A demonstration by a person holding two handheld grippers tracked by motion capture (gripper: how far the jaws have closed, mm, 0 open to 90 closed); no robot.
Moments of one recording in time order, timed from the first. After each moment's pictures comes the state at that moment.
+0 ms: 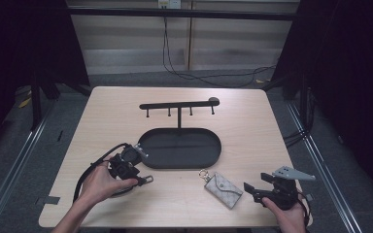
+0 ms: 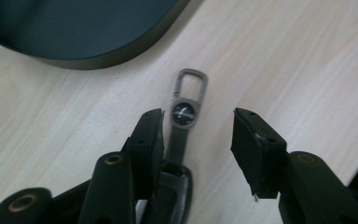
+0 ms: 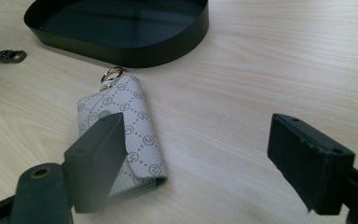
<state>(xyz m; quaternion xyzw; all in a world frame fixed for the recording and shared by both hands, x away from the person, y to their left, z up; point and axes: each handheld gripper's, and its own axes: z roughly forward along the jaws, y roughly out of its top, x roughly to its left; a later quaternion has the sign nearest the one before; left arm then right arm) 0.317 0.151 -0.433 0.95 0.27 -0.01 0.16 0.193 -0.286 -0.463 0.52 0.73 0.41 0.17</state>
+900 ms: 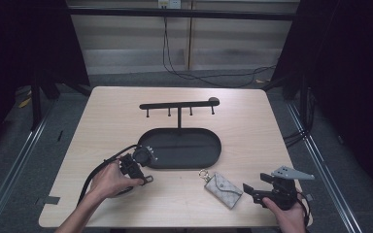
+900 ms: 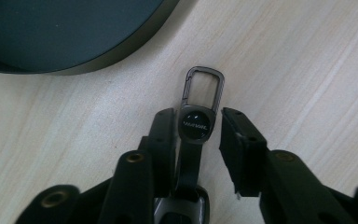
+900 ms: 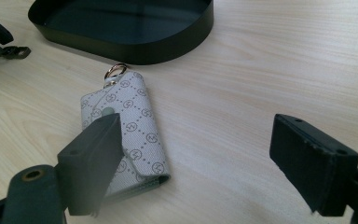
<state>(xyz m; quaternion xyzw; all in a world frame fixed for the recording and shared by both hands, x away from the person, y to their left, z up) 0.327 0.129 -0.455 0.96 0.25 -0.01 0.09 0.194 -0.285 -0.464 0.51 0.73 0.41 0.16</state>
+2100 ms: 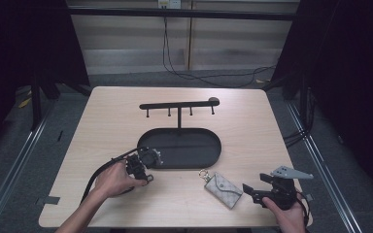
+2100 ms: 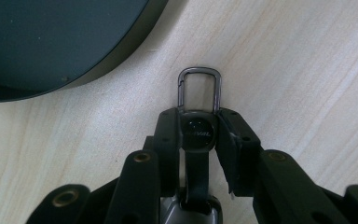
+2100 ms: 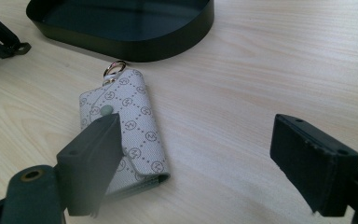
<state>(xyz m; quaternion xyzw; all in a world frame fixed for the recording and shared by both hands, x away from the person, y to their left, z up) 0.328 0.112 -0.463 0.98 0.21 0.00 0.04 0.195 -0.285 -0.465 0.52 0.74 0.41 0.16</state>
